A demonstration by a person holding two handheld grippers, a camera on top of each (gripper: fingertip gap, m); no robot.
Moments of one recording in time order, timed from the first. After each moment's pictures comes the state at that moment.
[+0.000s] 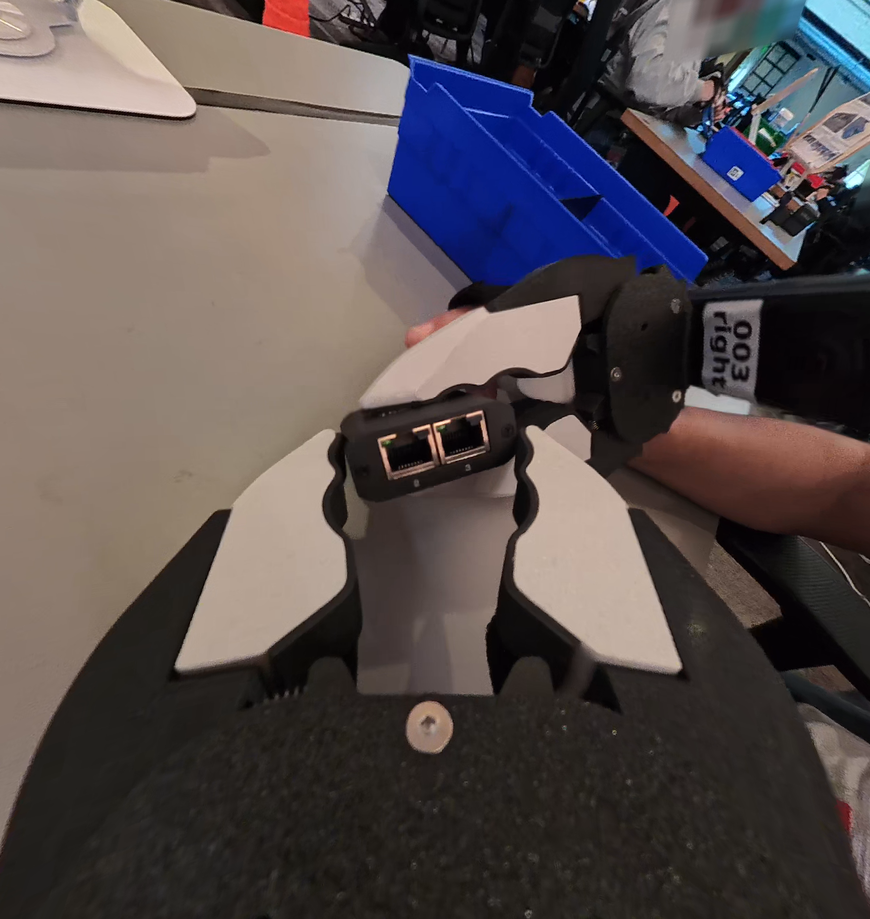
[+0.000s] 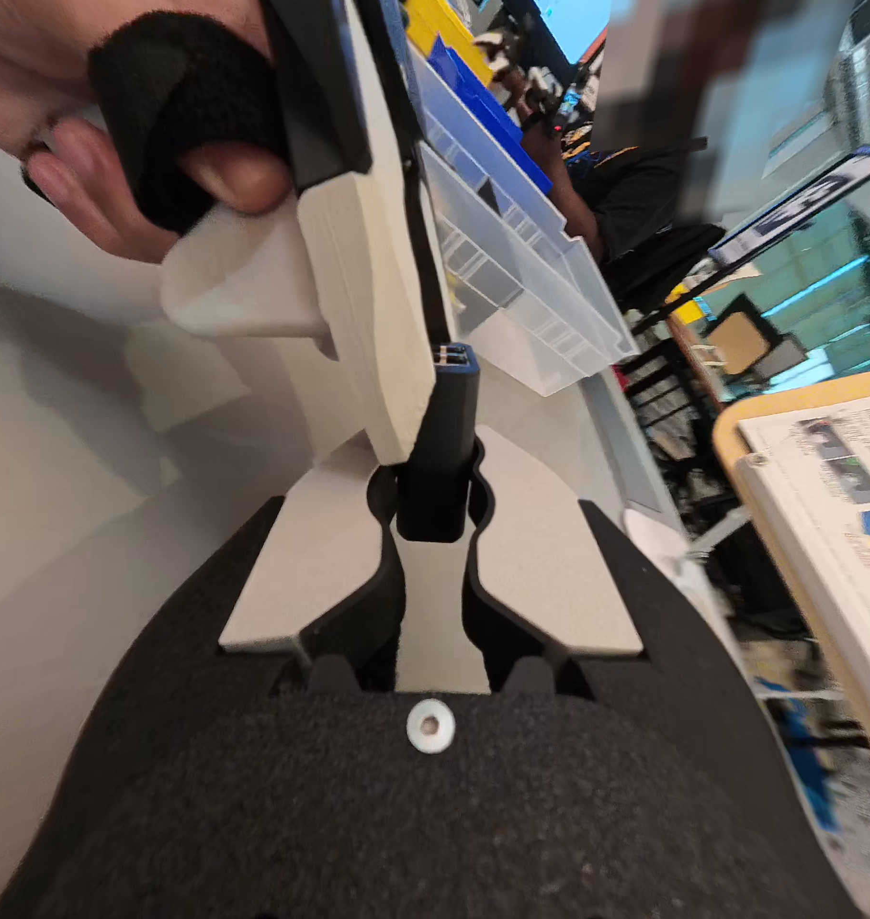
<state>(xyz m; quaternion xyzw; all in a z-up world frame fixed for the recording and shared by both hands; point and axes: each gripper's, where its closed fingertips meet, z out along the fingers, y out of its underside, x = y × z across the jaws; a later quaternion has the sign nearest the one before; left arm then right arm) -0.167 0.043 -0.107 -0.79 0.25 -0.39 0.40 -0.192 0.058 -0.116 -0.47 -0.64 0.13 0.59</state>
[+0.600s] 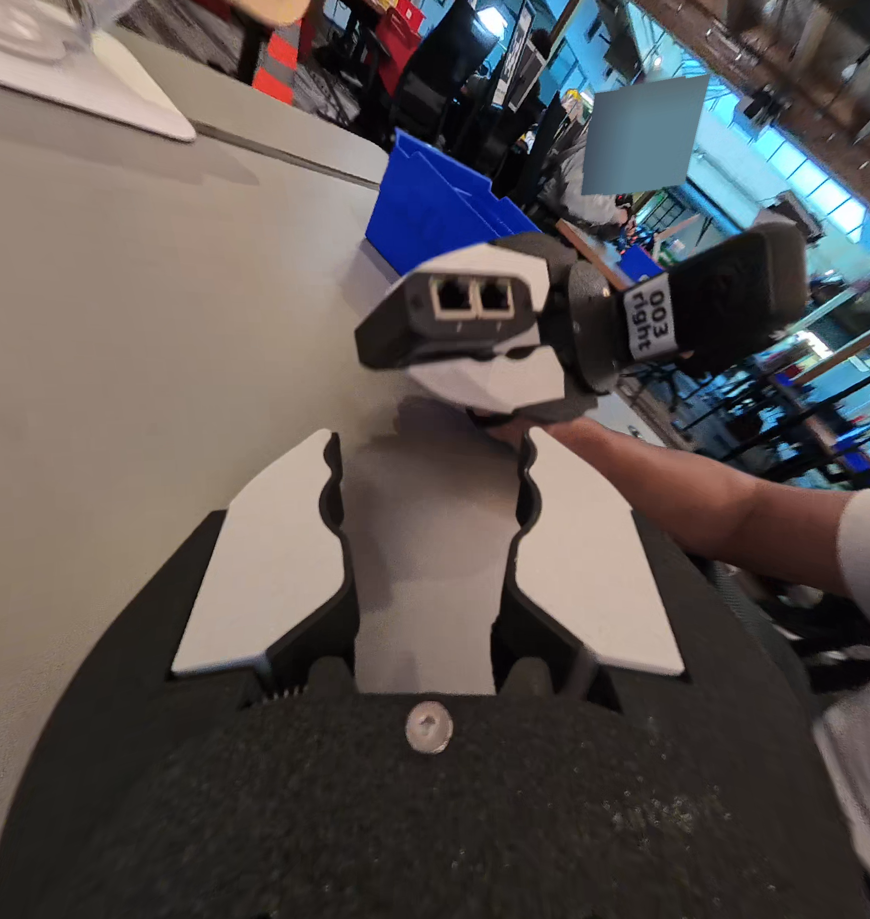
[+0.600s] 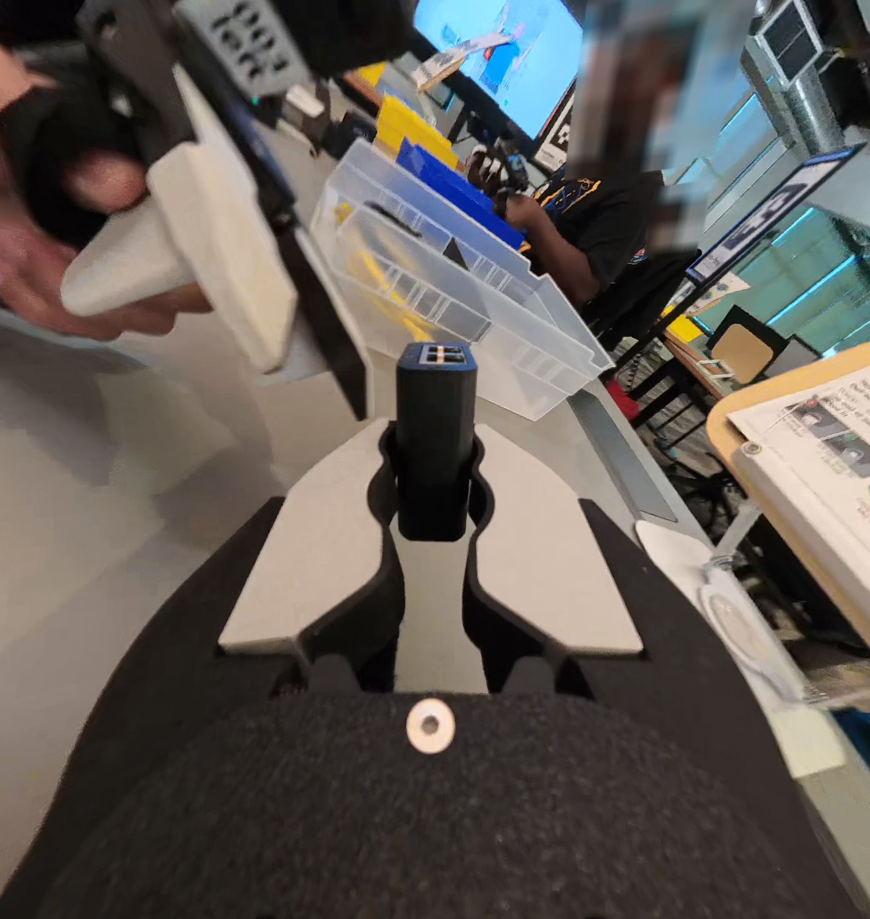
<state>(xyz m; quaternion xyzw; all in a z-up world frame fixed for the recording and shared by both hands) -0.184 0.026 -0.105 -0.75 0.19 -0.47 0.42 -0.182 0.064 -0.096 -0.48 -0.59 0.21 0.62</state>
